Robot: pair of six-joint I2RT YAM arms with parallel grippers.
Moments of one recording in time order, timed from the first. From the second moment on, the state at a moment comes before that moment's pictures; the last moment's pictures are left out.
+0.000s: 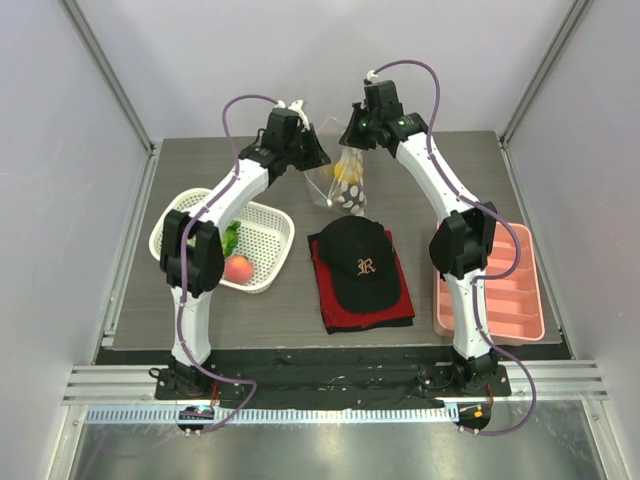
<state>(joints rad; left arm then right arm) -0.44 2.07 1.88 -0.31 0.24 -0.59 0.39 2.23 2.32 -0.68 -0.10 0.51</state>
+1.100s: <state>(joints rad) -0.45 2.11 1.71 -0.24 0.06 -0.78 0.41 2.23 2.35 -0.69 -0.28 0.63</state>
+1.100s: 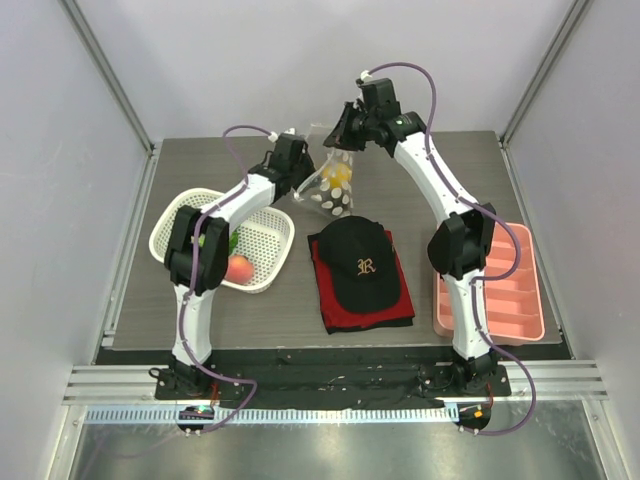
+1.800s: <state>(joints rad) -0.45 2.21 1.84 -0.22 0.34 -0.45 0.37 2.27 2.34 -0.49 -0.48 0.66</state>
